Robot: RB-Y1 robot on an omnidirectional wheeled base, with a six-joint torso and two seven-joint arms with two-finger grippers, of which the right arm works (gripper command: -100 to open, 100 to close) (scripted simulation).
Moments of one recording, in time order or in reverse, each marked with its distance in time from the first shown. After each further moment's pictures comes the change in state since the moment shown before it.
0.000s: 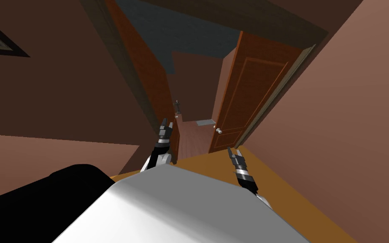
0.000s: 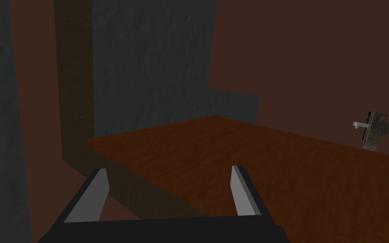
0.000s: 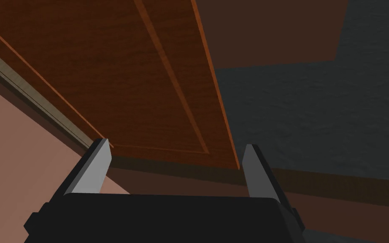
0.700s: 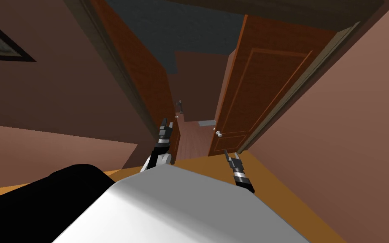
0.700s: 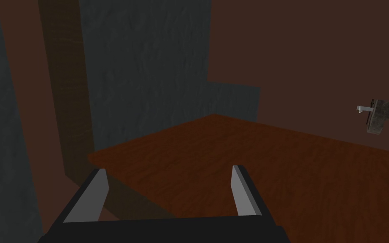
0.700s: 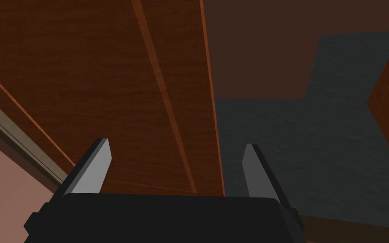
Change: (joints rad) arm -0.021 0.016 -0.011 0.137 0.070 -0.054 0.127
